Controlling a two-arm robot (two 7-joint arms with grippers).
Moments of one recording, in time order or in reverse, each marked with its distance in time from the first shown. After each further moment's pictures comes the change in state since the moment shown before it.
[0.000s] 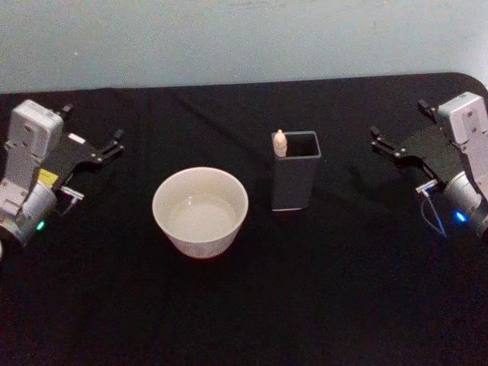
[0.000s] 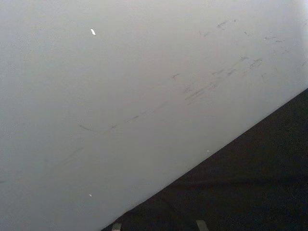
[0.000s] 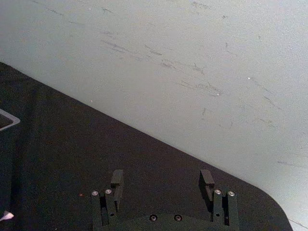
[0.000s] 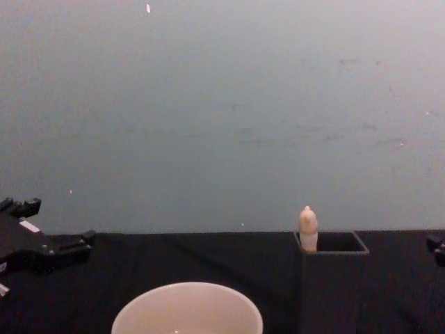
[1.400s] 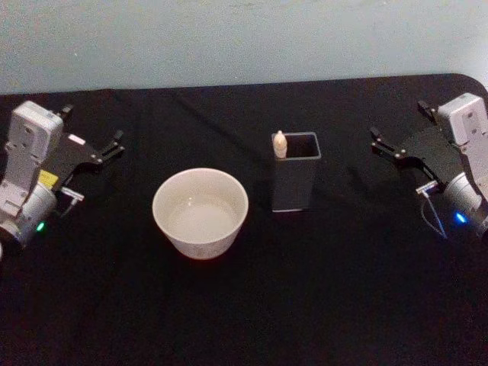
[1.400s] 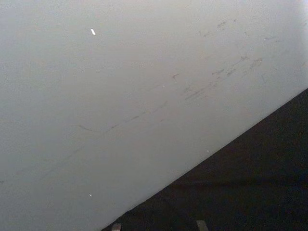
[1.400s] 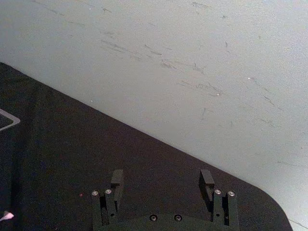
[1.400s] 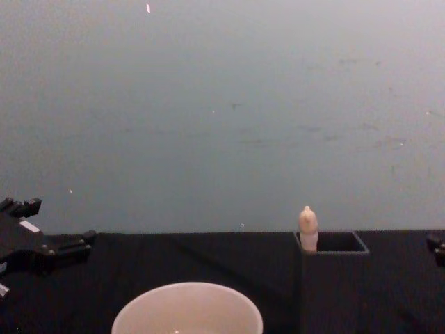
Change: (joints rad) left arm 0.000 0.000 0.000 0.000 0.000 0.000 0.000; right arm 0.000 0.000 0.000 0.000 0.000 0.000 0.000
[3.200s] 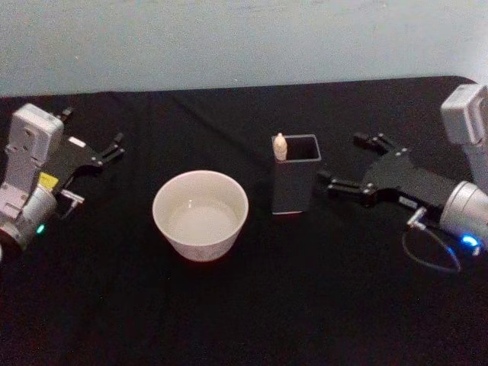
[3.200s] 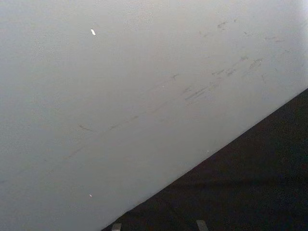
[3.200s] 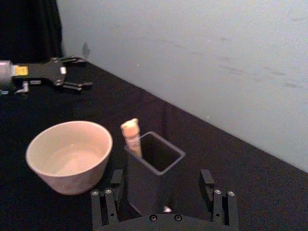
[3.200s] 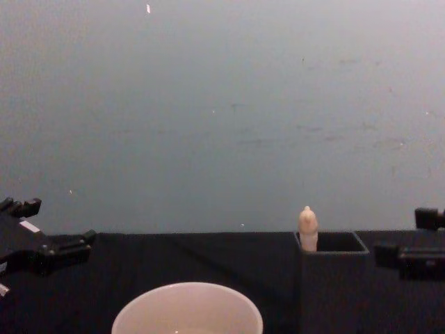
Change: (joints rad) left arm 0.000 0.000 0.000 0.000 0.000 0.000 0.000; right arm -0.142 0.117 0.092 -0.362 0.249 0.246 0.401
